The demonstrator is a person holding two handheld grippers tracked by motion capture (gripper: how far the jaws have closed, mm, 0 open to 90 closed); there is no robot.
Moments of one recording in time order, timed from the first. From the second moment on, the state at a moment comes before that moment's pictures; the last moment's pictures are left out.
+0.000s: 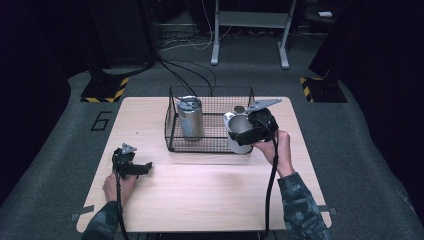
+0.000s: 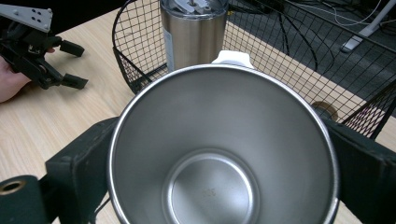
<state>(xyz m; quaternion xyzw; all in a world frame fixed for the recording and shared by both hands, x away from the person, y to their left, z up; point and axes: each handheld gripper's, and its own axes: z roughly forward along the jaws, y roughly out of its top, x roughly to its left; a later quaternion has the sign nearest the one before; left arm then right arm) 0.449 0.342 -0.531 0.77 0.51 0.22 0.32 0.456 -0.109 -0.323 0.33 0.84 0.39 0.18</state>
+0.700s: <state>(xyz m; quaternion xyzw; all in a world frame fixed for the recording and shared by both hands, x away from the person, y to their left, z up) 0.449 0.342 -0.531 0.77 0.51 0.22 0.32 0.486 -0.095 -0.311 0.33 0.84 0.39 0.18</state>
